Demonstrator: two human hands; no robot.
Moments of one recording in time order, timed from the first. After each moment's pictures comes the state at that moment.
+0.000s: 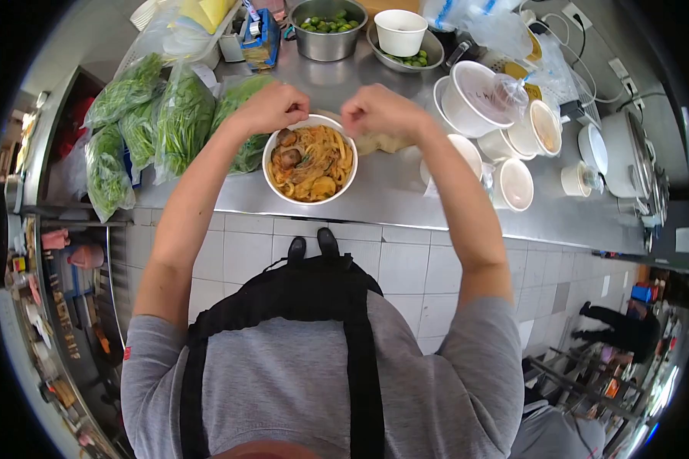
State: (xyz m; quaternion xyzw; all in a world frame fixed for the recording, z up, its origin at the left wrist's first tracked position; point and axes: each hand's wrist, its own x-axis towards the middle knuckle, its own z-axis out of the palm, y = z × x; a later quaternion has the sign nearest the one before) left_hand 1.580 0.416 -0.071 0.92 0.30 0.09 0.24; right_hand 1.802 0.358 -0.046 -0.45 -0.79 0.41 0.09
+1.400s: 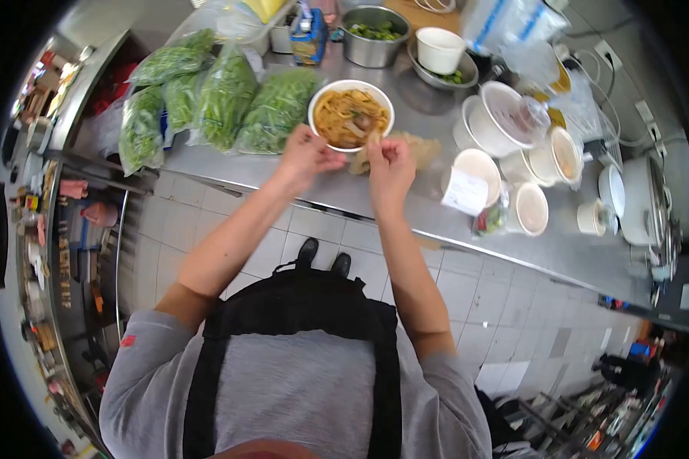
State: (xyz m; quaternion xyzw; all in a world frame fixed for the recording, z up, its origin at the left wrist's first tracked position) left_hand 1.594 0.296 -0.106 0.29 0.49 0.44 0.70; right_hand 1.734 0.258 -0.126 -0.58 -0.38 0.35 0.63
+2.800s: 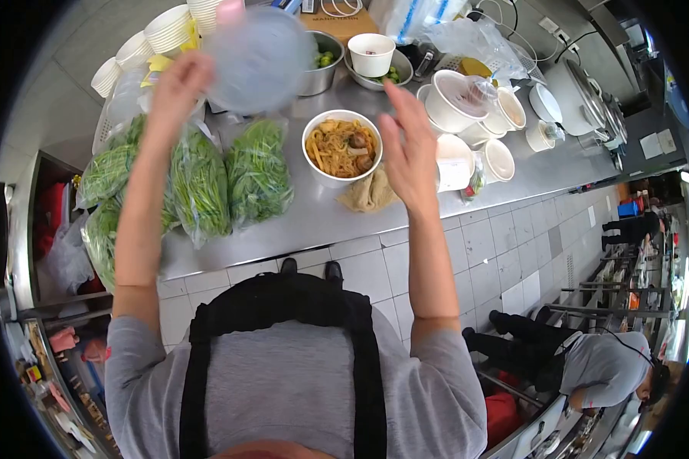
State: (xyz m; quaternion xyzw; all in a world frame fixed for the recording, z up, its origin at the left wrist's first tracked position) left_hand 1.462 0.502 0.019 0.77 0.27 0.44 0.38; right_hand 1.688 0.291 0.012 -0.61 -0.55 -0.04 0.57
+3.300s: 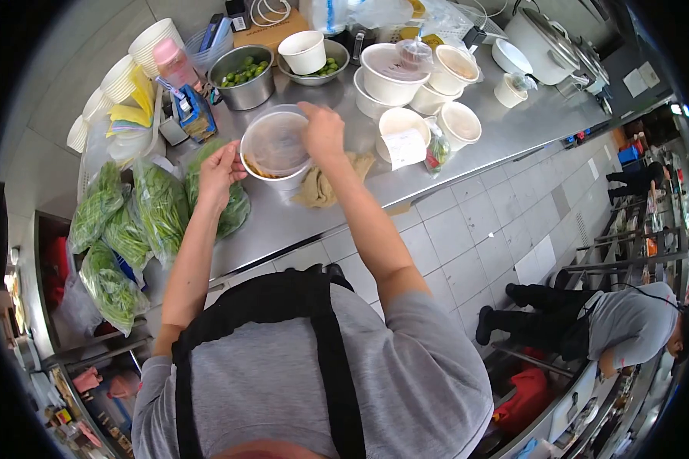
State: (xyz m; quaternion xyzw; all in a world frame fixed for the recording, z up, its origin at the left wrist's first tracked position) left_hand 1.548 0.410 -0.114 0.53 0.37 0.35 0.69; right_hand 1.744 0.332 -0.099 -0.77 -0.50 -0.07 0.40
